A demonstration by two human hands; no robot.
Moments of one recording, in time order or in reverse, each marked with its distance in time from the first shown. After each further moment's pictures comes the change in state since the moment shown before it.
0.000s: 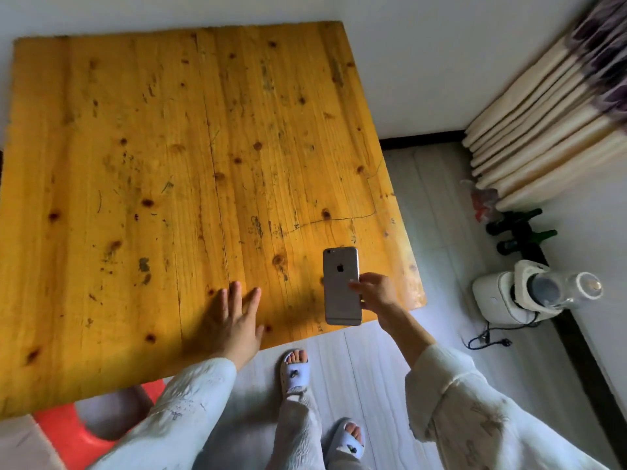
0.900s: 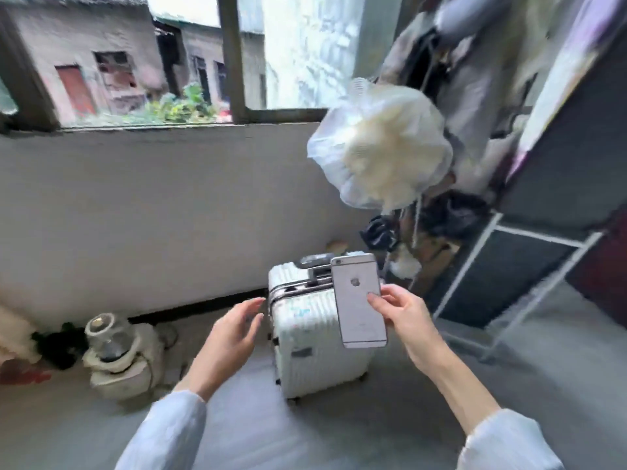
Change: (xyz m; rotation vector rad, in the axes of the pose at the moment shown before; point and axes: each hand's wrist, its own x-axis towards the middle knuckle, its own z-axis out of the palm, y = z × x) left_hand -0.513 0.557 0.207 0.031 -0.434 1.682; right_hand -0.599 0.484 -0.399 0.902 1.365 -0.132
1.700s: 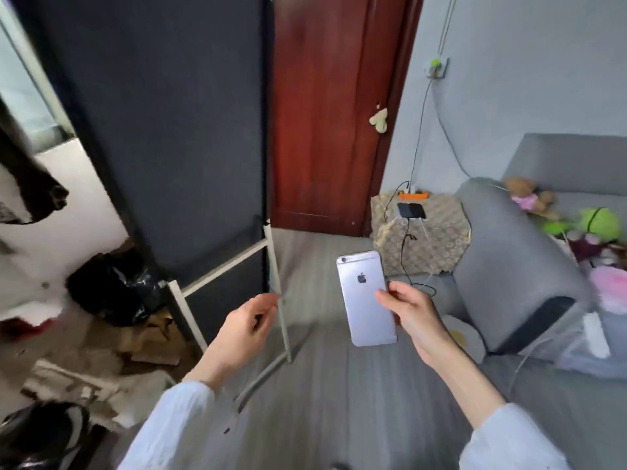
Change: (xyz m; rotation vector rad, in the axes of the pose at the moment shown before) left_hand 0.294 0.444 0.505 -0.132 -0.933 0.795; right_hand 0.063 0.089 -0.524 0.210 1.149 0.112
